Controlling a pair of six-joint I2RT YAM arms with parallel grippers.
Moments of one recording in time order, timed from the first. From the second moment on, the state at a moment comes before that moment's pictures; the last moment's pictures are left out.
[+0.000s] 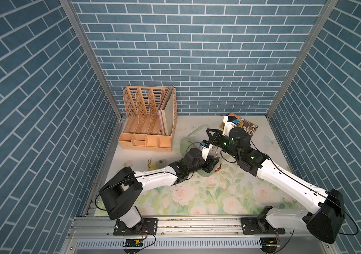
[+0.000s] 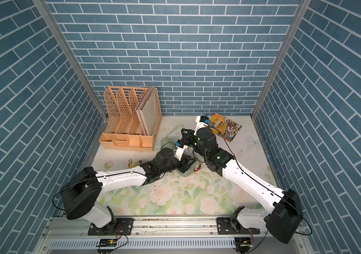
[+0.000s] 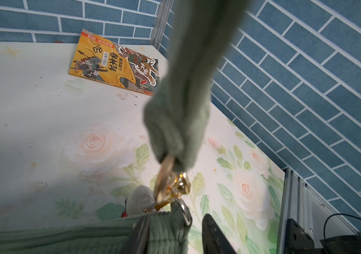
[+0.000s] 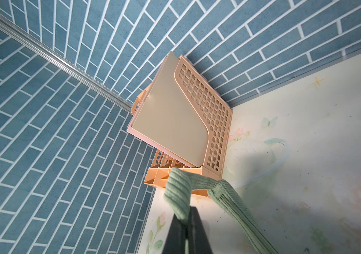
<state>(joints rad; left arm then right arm) -0.92 1.60 0.89 0.35 0.13 -0.43 0.78 1.26 1.07 -0.02 0.09 0.85</state>
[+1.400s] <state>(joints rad) -0.93 1.54 0.86 0.45 0.08 -0.43 0.85 1.22 1.08 0.01 0.23 0.90</state>
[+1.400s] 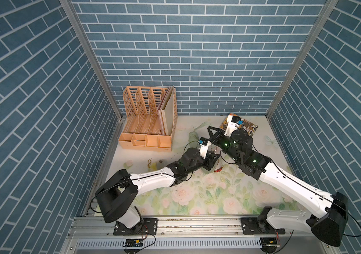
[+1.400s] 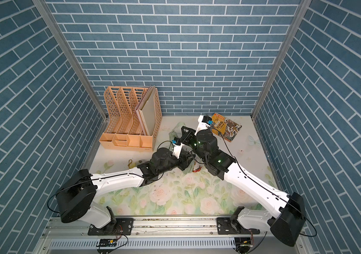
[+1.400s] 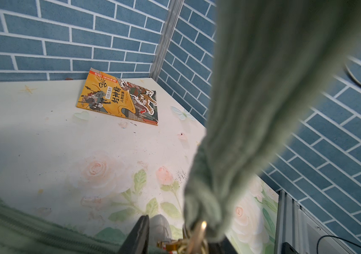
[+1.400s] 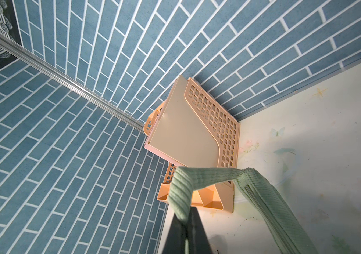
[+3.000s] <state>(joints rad) -0.61 1.45 0.85 0.27 0.82 -0.22 0.50 1.22 0.95 -0.03 -0.47 0.62</state>
